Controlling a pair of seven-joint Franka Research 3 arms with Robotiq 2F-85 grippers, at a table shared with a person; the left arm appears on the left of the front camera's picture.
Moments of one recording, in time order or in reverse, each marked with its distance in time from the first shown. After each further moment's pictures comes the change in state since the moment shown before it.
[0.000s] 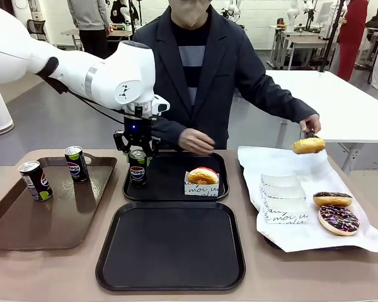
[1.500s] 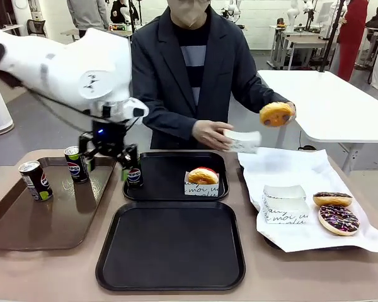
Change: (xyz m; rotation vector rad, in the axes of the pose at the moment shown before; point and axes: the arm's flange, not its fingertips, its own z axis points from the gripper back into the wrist) left arm -0.117 0.037 0.040 0.036 0.120 -0.085; right arm 0.000 -0.001 0.000 0.000 0.001 -0.001
